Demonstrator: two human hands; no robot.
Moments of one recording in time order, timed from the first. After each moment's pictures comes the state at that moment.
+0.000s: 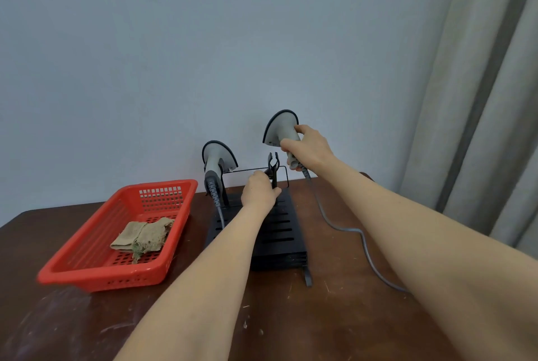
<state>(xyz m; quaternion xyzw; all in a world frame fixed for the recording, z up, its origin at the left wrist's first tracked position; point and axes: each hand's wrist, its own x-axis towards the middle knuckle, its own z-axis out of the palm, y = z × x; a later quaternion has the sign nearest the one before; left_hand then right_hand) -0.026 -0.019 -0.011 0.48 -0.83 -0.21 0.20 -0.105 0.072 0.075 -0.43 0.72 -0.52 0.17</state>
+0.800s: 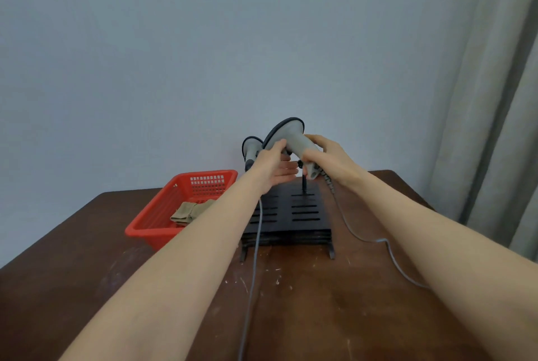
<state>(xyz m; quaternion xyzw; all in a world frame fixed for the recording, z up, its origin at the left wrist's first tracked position) 0.052 0.027 0.065 0.37 -0.59 -0.65 0.31 -0.054 0.130 0.069 -0.52 0.61 -0.54 0.25</state>
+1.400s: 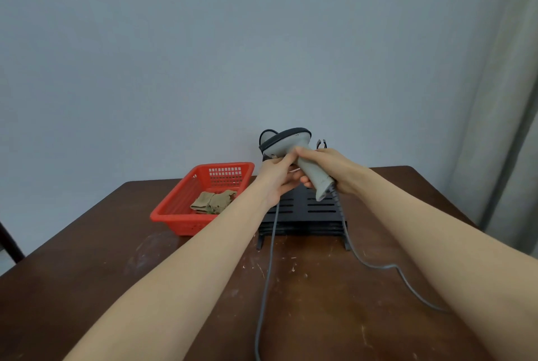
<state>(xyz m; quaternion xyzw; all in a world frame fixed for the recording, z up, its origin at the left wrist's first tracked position) 0.093 0.051 0.041 0.31 -0.56 -0.69 0.35 -0.023 0.123 0.061 -0.44 0.56 -0.53 0.45</state>
